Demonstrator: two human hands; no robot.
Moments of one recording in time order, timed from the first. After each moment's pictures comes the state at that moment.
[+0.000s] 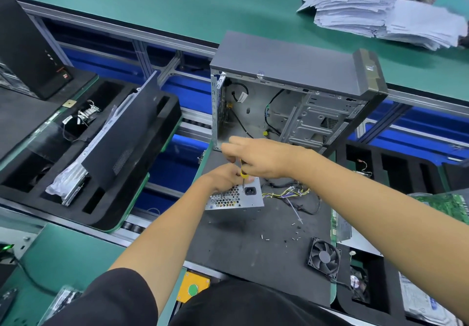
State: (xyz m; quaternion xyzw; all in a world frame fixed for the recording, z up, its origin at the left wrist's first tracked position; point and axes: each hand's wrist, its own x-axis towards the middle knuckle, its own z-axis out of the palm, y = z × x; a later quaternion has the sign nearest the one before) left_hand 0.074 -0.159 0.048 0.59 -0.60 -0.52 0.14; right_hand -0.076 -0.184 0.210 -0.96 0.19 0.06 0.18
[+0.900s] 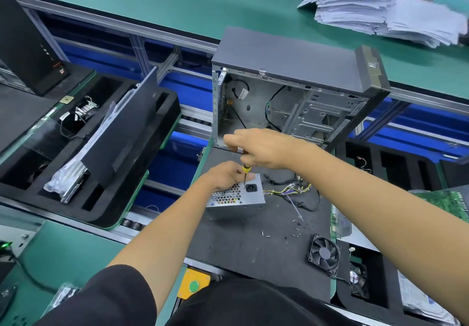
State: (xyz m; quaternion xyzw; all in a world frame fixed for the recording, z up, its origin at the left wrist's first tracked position) left_hand 0.075 -0.158 0.044 0.60 -0.60 -0.50 0.13; right_hand -0.069 -0.189 0.213 -0.96 0.24 0.08 0.14
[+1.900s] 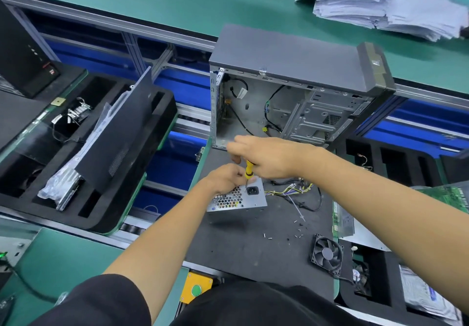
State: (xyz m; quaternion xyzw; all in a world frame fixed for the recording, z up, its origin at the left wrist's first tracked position) left_hand 0.076 -0.160 0.044 0.59 -0.62 -0.51 0.13; right_hand -0.077 -0.188 0.213 -0.96 0.22 0.09 0.14
